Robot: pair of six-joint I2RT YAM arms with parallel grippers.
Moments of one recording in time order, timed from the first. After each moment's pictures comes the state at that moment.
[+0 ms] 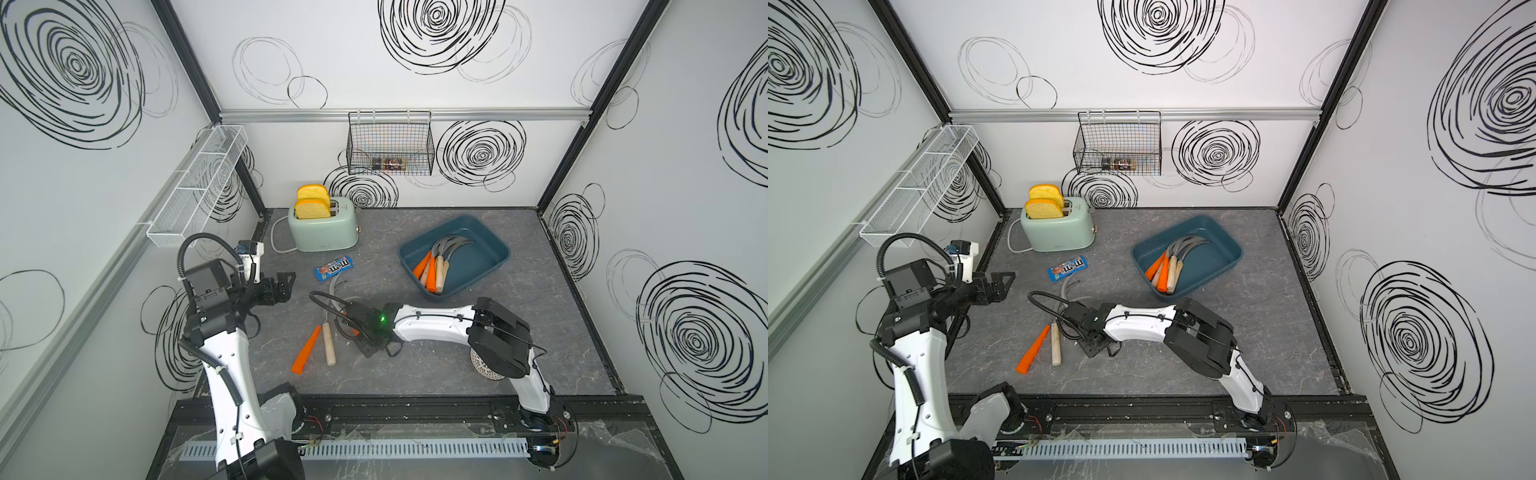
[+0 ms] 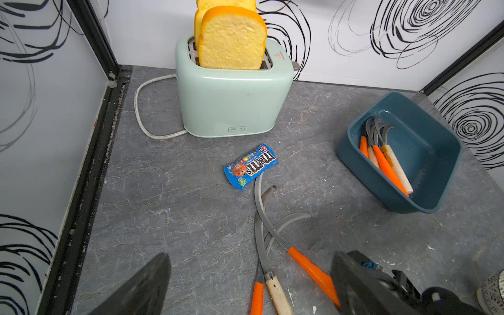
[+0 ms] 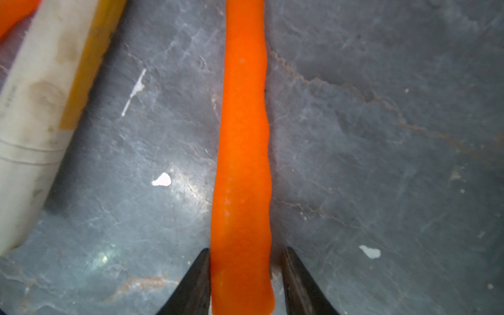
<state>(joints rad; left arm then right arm) 0.55 0.92 0.99 -0.81 0.65 0.26 1.21 2.09 1.47 -0.61 0.11 0.41</state>
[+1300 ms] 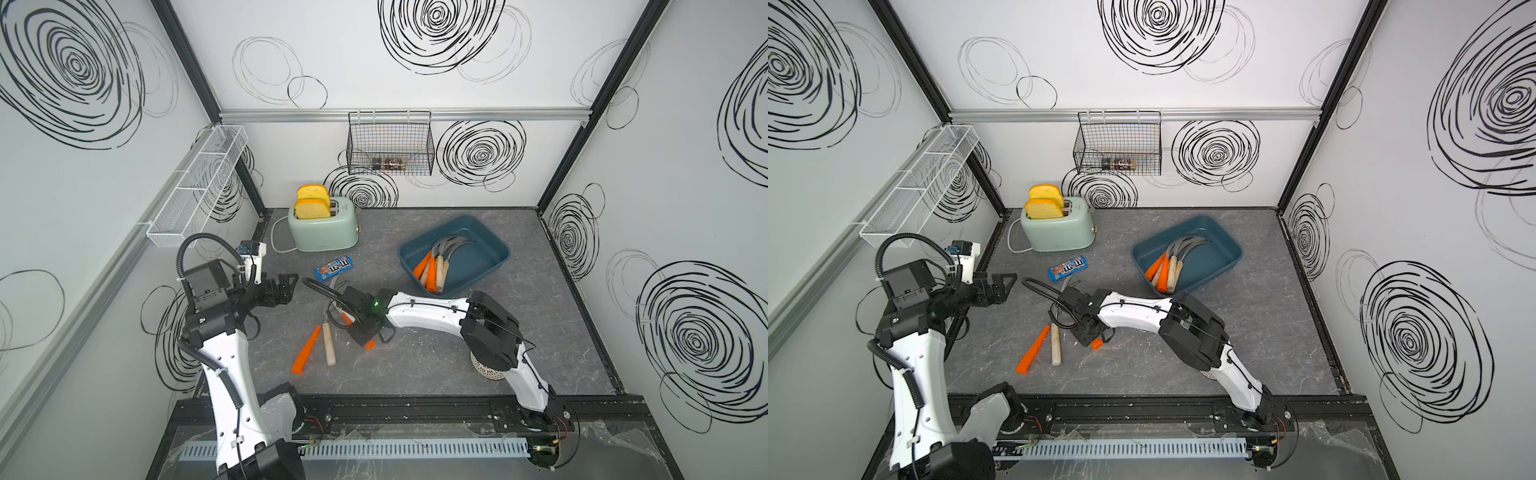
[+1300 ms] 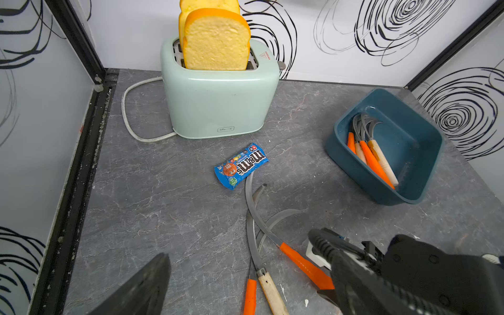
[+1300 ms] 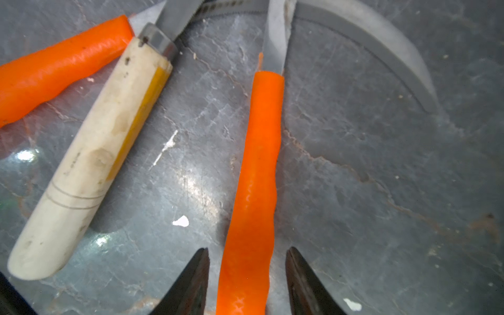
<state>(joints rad) 0.55 0.90 1.01 -0.86 0.70 0.30 1.16 2.19 1.67 -0.69 0.03 0.29</state>
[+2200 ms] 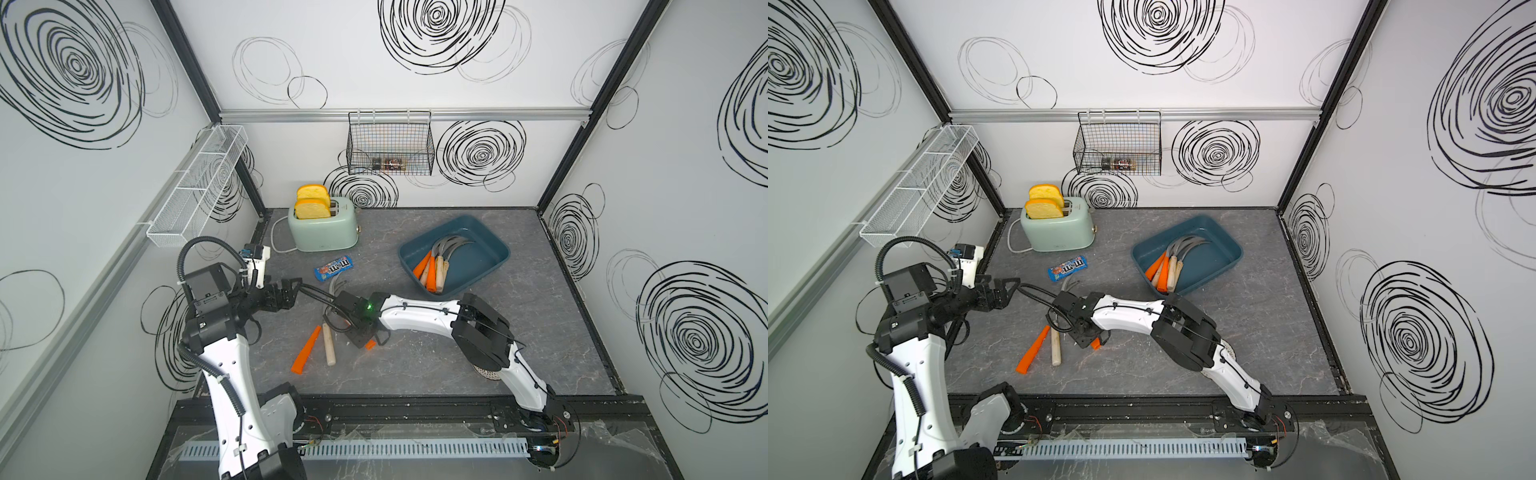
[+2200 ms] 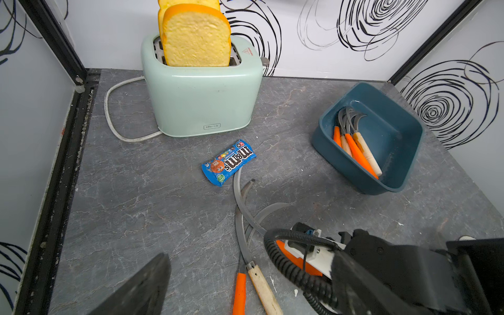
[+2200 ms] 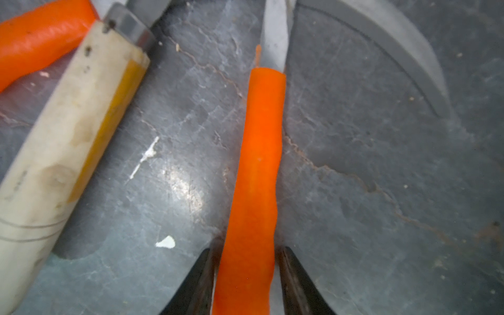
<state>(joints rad) 0.55 0.88 1.01 -0.91 0.74 0.33 1.18 2.25 1.74 -0.73 0.10 0.29</state>
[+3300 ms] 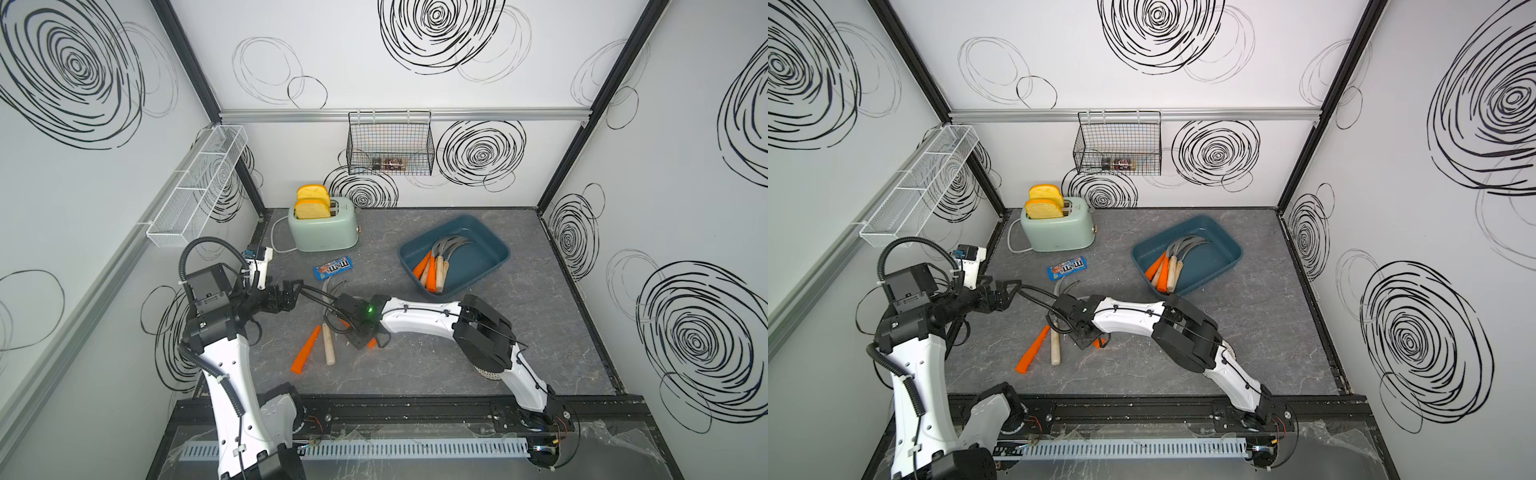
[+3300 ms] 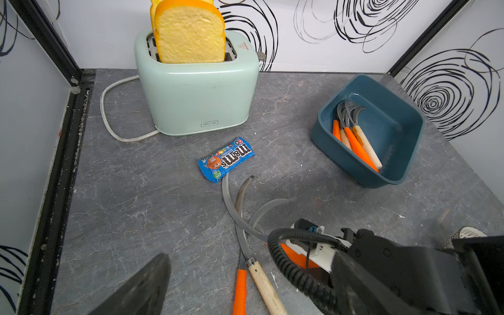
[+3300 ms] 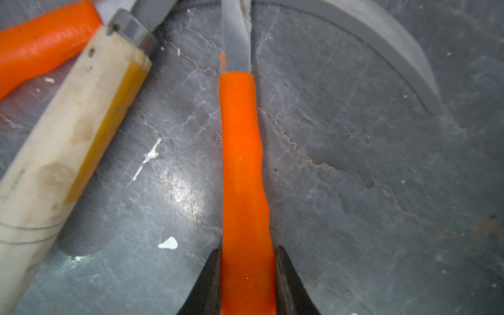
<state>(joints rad) 0.54 0.88 1.01 -0.93 0.73 0.36 1.19 2.23 1.69 -0.69 0.13 0.31</state>
